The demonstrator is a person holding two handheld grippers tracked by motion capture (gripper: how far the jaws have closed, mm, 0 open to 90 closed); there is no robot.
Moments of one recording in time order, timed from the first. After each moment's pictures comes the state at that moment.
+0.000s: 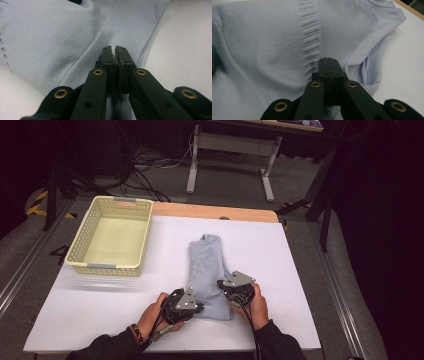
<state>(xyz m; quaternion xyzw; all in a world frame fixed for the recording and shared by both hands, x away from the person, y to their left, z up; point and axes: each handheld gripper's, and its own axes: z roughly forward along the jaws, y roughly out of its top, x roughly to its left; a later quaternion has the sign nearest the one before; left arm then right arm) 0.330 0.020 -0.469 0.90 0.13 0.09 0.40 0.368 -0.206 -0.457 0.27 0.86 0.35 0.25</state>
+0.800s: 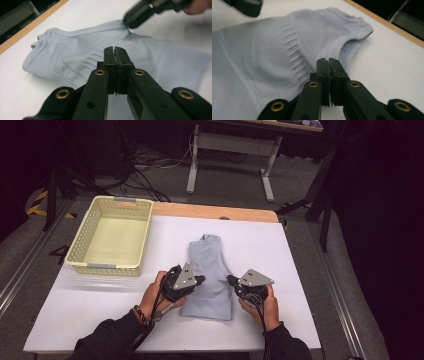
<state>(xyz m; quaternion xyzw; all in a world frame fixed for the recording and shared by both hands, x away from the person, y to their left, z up) 0.374 0.020 -0.426 0.86 0.16 0.19 0.44 0.360 -0.234 -0.438 0.29 0.83 0.39 0.28</state>
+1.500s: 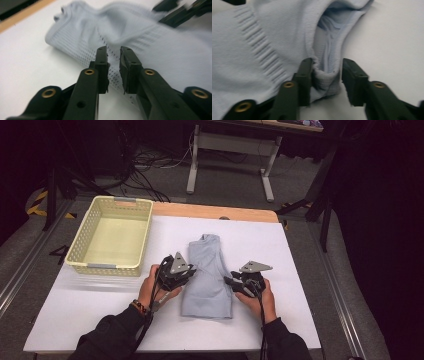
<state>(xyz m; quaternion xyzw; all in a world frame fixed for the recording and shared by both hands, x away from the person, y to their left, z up) 0.396 0.043 -0.436 0.84 0.24 0.19 0.44 0.400 -0.245 -0.461 0.38 0.82 0.39 0.18</state>
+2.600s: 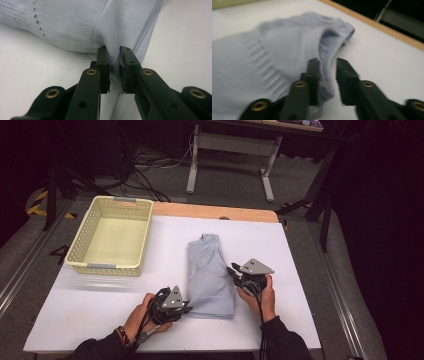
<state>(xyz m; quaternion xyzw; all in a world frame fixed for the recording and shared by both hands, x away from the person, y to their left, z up) 0.327 0.052 -0.465 0.90 0.17 0.10 0.39 0.388 -0.238 -0.437 0.33 0.80 0.42 0.30</state>
